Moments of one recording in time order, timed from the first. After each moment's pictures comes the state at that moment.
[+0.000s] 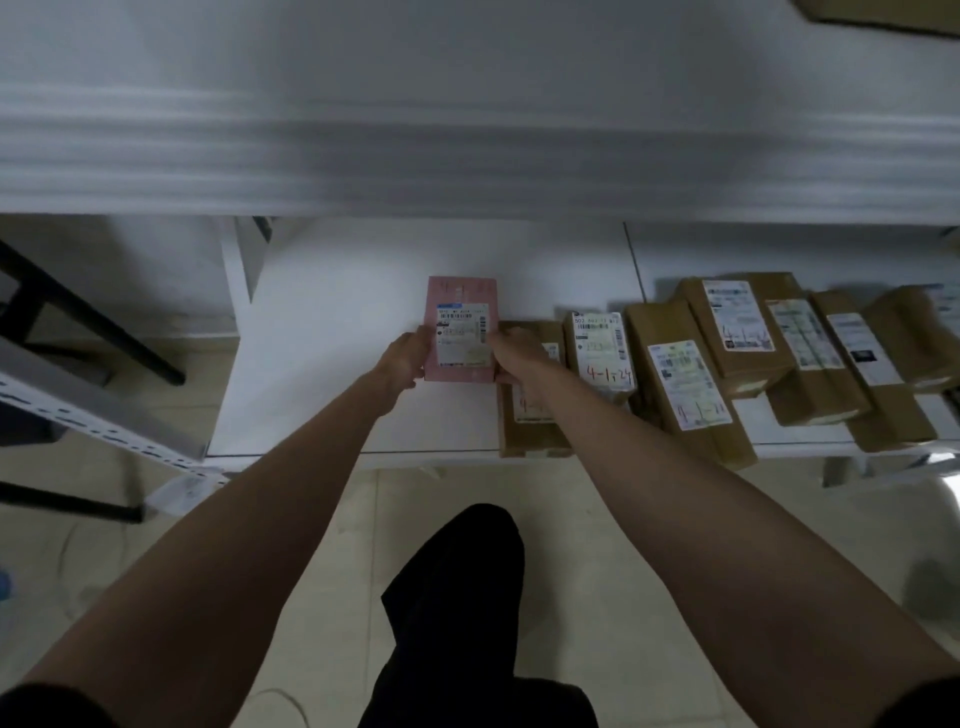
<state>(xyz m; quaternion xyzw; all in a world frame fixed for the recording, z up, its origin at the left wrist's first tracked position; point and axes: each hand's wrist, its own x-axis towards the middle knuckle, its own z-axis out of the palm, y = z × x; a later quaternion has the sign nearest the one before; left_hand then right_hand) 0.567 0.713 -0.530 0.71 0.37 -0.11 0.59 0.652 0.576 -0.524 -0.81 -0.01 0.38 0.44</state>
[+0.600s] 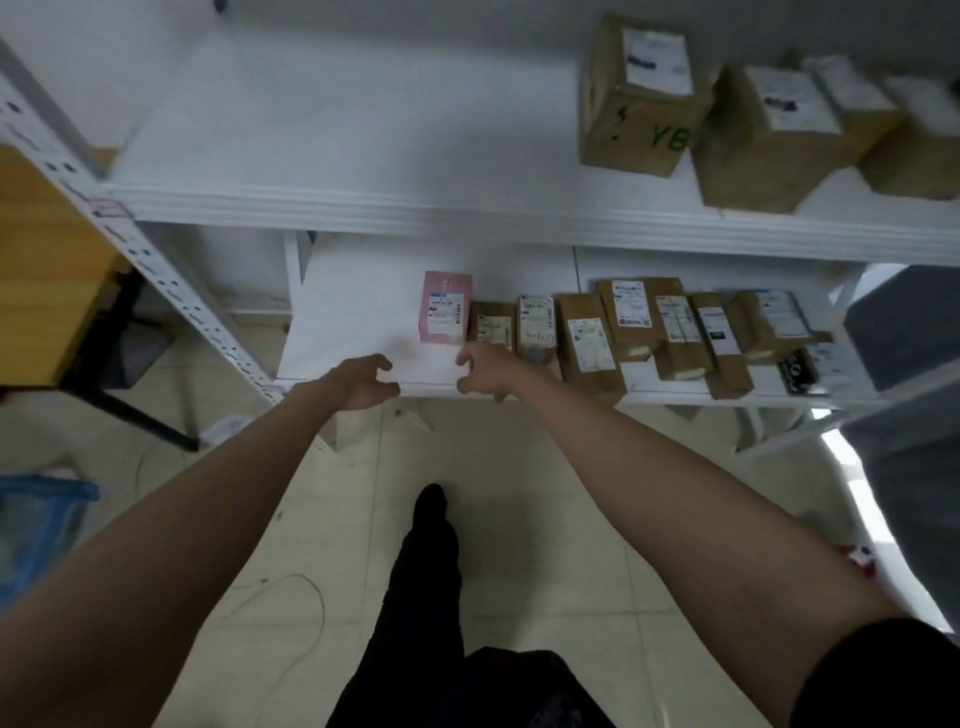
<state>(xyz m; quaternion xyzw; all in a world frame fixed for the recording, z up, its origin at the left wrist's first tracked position) 0.363 0.641 -0.335 0.87 0.30 -0.24 0.31 0.483 0.459 -0.309 -0.86 -0.27 0.39 0.17</state>
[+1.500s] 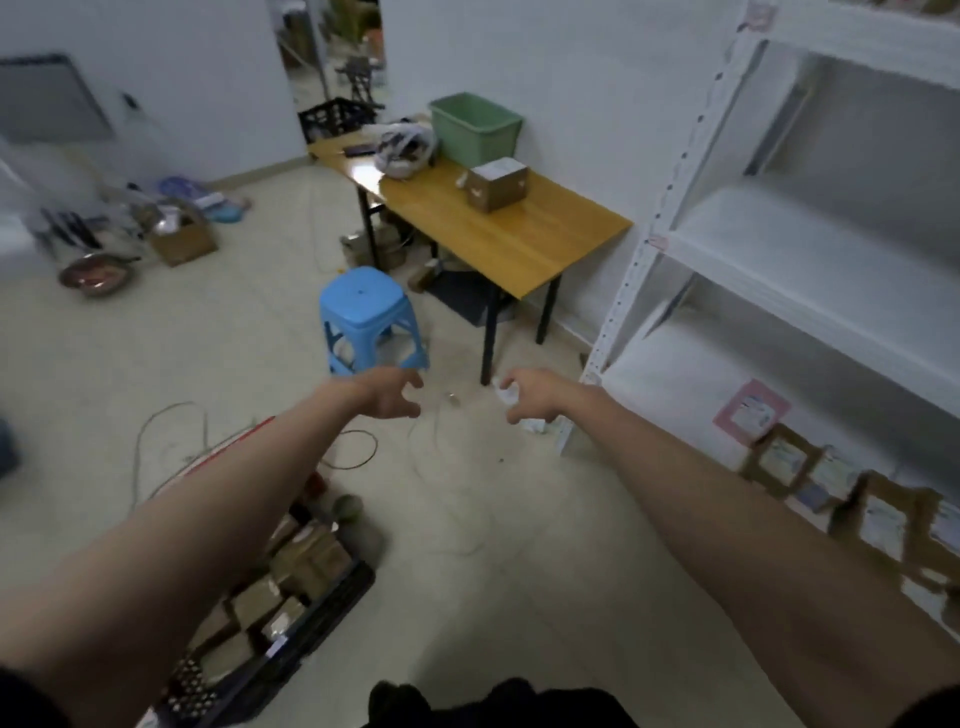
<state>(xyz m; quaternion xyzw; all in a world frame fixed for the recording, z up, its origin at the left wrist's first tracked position) -0.209 0.603 -0.150 0.80 0.53 -0.16 0.23 0.032 0.555 -0.155 -0.70 -0.63 0.33 -0.04</state>
